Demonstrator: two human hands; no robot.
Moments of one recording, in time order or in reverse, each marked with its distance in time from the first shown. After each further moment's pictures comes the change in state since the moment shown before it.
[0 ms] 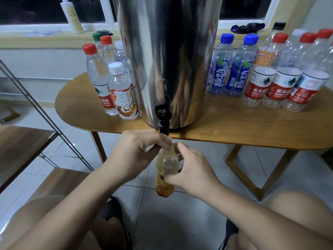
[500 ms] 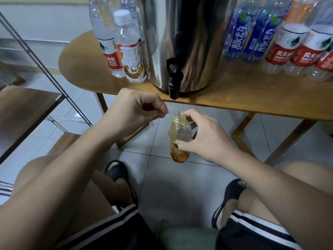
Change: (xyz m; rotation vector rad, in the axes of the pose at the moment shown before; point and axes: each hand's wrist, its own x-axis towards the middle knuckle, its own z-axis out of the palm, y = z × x) left_hand -0.016 -0.014 -0.013 -0.043 -0.061 -0.261; right_hand -0.007 0.010 -0.011 -0.090 -0.043 -0.084
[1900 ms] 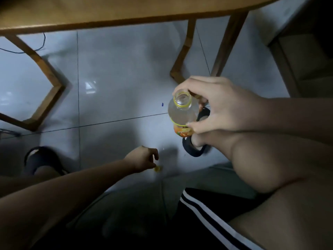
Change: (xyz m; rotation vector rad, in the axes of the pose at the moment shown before) left_hand -0.097 -0.082 0.454 0.113 -1.088 -0.286; right_hand -0.140 0.219 -0.142 -0.069 -0.262 0.024
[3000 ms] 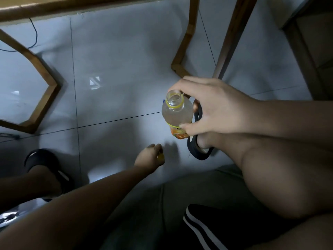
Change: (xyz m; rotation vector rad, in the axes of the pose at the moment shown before) left_hand 0.059 -0.004 0.060 -0.066 0.311 -0.129; right_hand 0.022 0.045 0.032 0.070 0.029 0.016
